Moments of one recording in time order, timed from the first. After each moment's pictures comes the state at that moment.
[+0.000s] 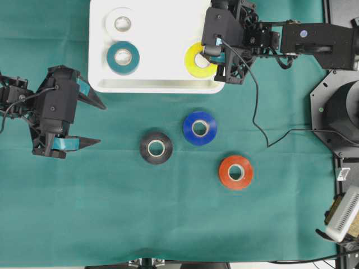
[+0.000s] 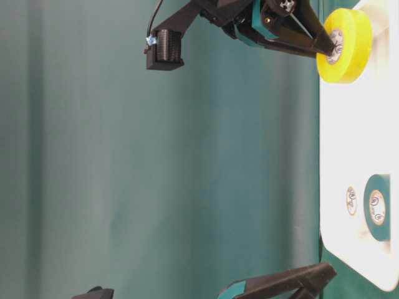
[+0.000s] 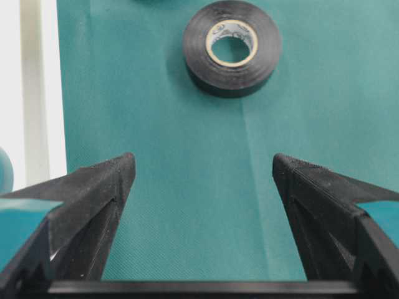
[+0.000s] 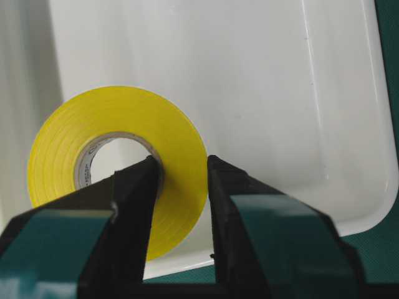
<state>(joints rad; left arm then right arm) -0.12 -0.26 0.86 -0.03 0.08 0.05 -0.29 -0.17 0.79 -0.36 0.28 0.26</state>
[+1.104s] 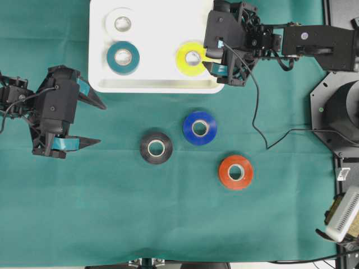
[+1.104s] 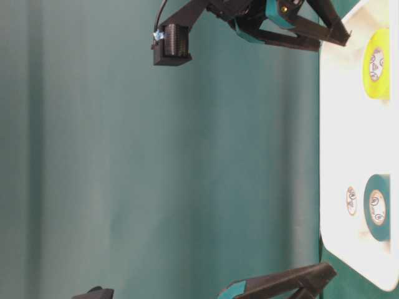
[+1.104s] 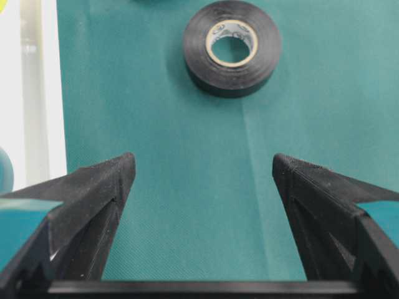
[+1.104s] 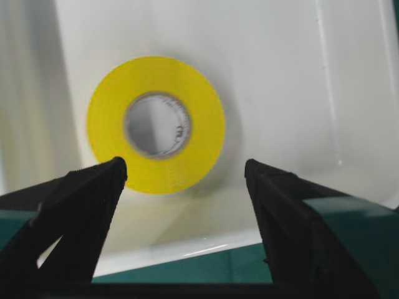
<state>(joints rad) -0.12 -0.26 0.85 -0.03 0.08 0.05 -0.27 -0.17 0.82 -0.35 0.27 0.27</state>
